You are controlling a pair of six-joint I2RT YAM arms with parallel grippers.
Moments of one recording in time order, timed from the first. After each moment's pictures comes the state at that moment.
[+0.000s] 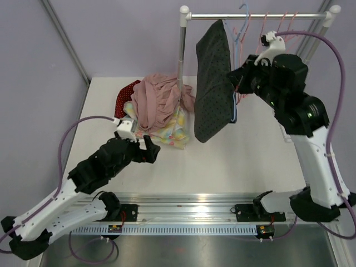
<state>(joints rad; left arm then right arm) -0.86 0.61 0.84 -0.68 -0.37 -0.52 0.50 1.41 2.04 -0.83 0.07 0.36</state>
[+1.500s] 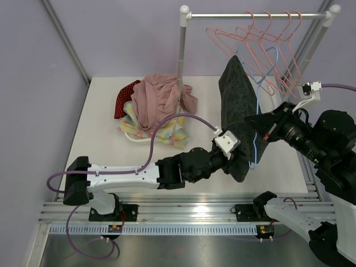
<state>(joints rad) -1.42 1.51 1.25 0.25 -0.38 -0.14 0.50 0.88 1.71 -0.97 -0.11 0.62</state>
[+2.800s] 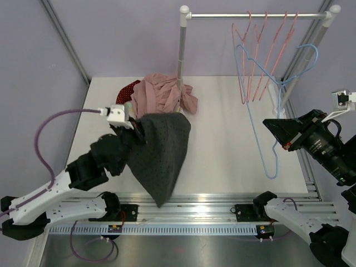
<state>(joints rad) -1.11 0.76 0.98 -0.34 -0.84 -0.33 0.50 0.85 1.88 -1.08 -0.03 0.61</state>
